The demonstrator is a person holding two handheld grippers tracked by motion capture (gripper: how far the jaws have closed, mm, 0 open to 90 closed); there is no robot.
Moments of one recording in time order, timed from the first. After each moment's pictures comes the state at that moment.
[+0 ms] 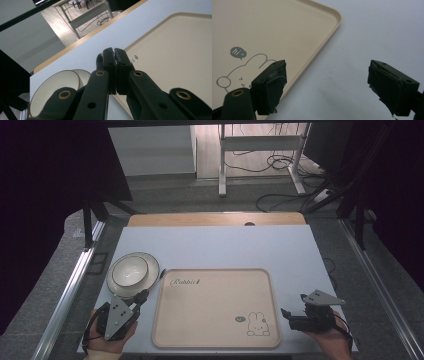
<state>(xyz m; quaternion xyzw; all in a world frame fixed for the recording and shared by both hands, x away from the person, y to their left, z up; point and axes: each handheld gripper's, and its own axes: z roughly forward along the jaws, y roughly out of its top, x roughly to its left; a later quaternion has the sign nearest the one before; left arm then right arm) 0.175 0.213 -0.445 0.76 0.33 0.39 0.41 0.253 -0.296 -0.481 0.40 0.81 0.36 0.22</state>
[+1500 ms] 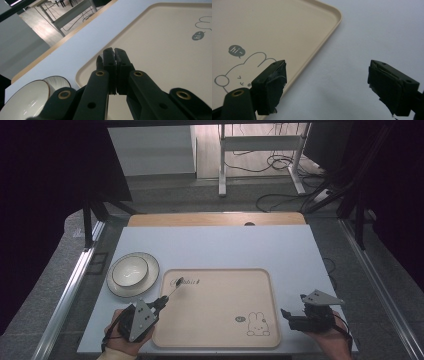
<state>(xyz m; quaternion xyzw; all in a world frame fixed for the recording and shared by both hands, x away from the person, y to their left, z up) 0.182 0.177 -0.460 0.80 0.28 0.36 0.39 0.254 -0.295 -0.482 0.40 0.82 0.35 0.22</state>
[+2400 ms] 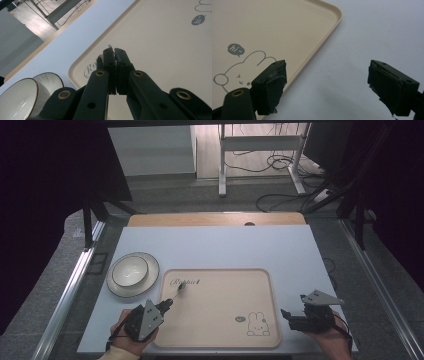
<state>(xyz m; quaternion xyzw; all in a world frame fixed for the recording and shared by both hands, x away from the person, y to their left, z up) 0.189 0.168 -0.475 0.82 0.27 0.35 0.36 0.254 -0.295 -0.483 0.40 0.82 0.35 0.22</state>
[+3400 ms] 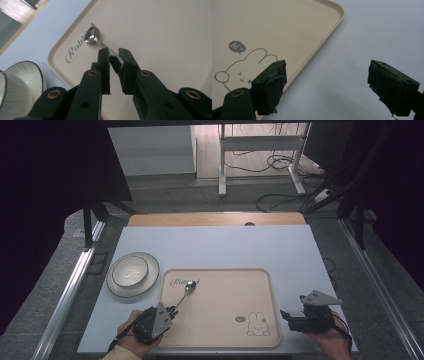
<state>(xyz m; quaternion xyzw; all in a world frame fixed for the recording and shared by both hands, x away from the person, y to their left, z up) 0.195 0.155 -0.493 0.87 0.26 0.29 0.30 0.254 -0.295 -0.485 0.40 0.82 0.34 0.21</state>
